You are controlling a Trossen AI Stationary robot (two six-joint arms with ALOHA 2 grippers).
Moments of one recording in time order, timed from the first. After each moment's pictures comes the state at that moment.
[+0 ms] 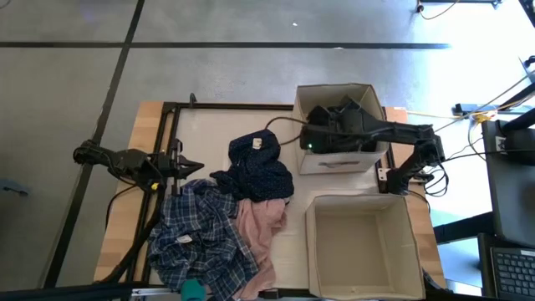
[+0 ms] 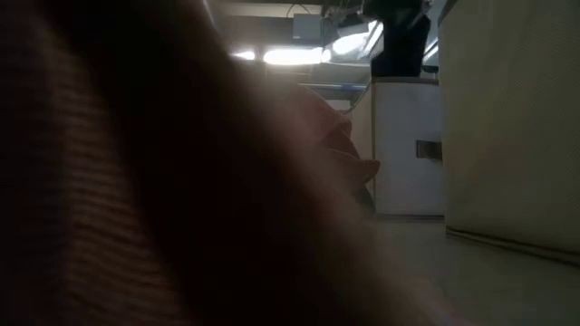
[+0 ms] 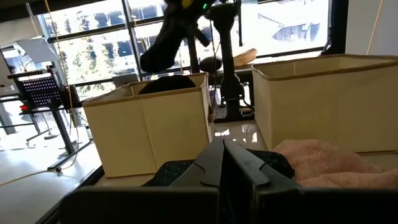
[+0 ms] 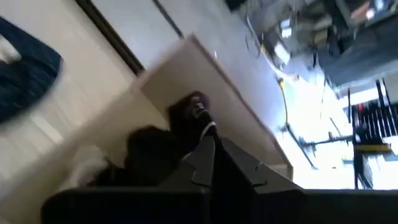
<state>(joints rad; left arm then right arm) -0.33 0.02 0.17 -0.08 -0.48 0.18 -0.02 1.66 1.84 -1.57 0.92 0.52</state>
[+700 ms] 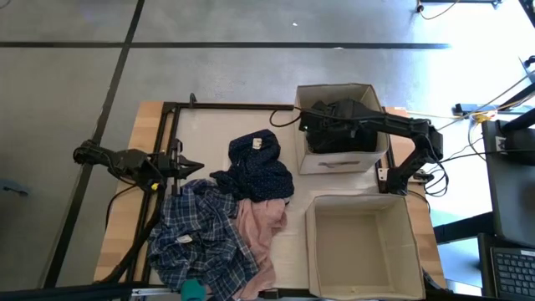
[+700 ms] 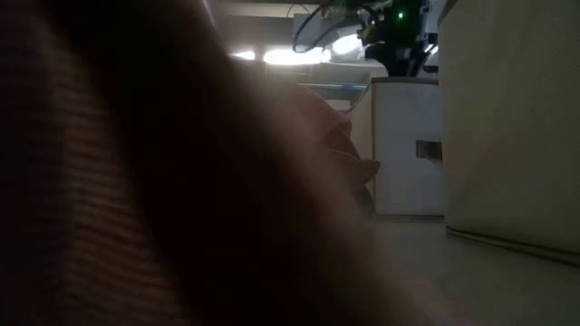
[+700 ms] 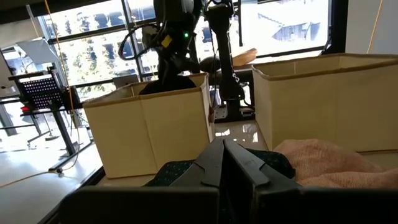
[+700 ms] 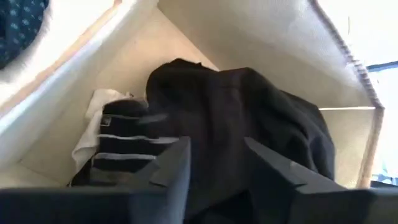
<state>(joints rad) -0.33 0.02 0.17 -0.08 -0.48 0.19 -0.23 1.65 1.67 -1.49 0.58 0.54</state>
